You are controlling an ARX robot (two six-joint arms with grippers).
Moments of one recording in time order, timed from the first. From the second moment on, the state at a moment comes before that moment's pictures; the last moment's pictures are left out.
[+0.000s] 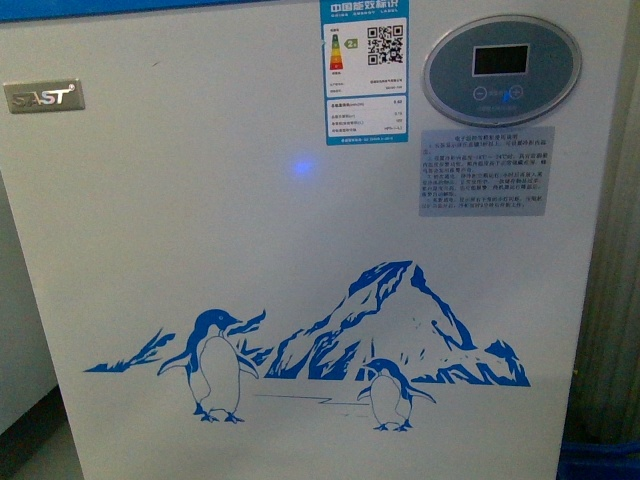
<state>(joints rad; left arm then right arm) 0.00 0.00 0.01 0.00 0.00 0.00 0.05 0.53 0.70 -0.12 0.18 0.08</state>
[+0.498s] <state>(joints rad) 0.00 0.00 0.01 0.00 0.00 0.00 0.09 0.43 0.66 -0.14 0.25 0.08</state>
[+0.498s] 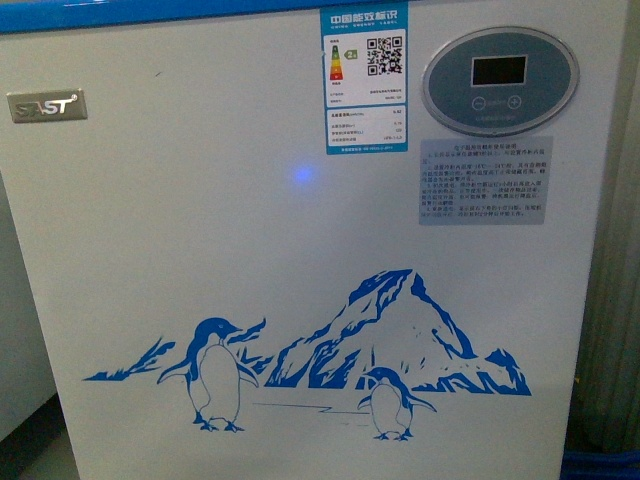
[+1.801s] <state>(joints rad) 0.00 0.00 0.01 0.00 0.00 0.00 0.09 0.44 0.65 -0.14 0.26 0.09</state>
